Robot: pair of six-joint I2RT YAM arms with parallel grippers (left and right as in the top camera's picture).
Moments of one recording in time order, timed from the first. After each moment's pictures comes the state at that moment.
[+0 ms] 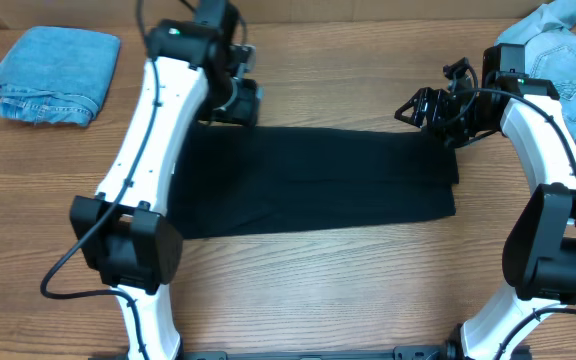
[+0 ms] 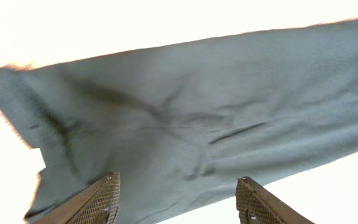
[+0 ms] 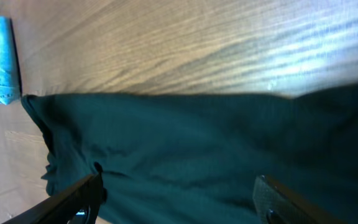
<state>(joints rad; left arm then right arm) -0.23 2.08 2.11 -1.40 0.14 -0.09 -0.12 1.94 1.52 -0.87 -0.63 0.16</state>
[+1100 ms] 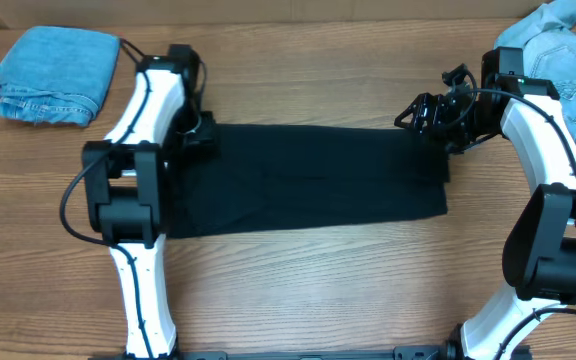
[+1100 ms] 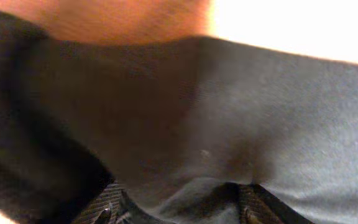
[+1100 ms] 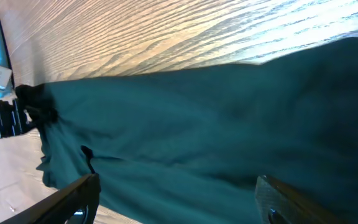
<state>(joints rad) -0.04 2.38 1.94 -1.18 -0.01 -0.19 -0.12 1.94 1.52 -0.92 -0.62 0.15</state>
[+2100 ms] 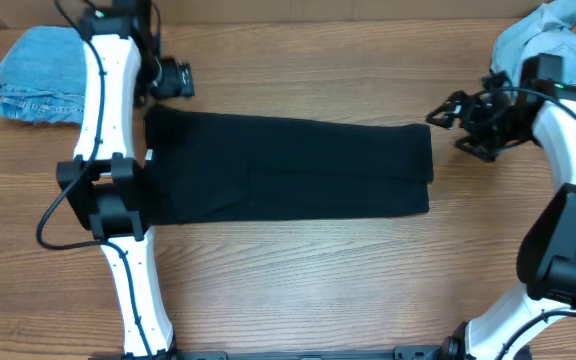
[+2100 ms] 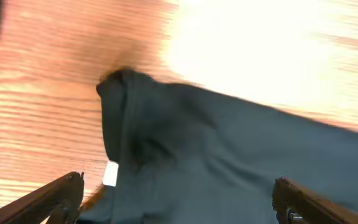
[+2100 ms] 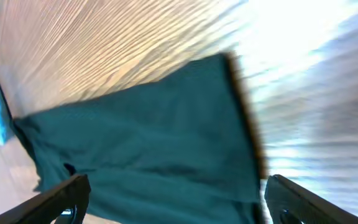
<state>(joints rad) 0.04 2.43 2.54 -1.49 0.04 -0.16 -0.28 1.94 1.52 -0.96 -0.59 0.20</state>
